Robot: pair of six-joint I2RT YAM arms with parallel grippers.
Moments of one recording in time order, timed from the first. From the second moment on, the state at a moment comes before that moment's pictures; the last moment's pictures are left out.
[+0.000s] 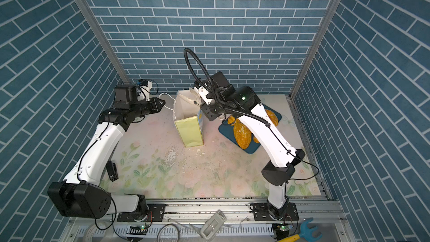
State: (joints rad) left arm -0.08 1.36 1.41 -0.60 0.35 -0.30; right arm 0.89 1.80 2.42 -1.37 0.12 -0.06
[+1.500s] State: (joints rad) left arm -0.08 1.33 1.39 -0.61 0.33 -0.30; right arm 0.40 1.85 1.80 -1.12 0.24 -0.05
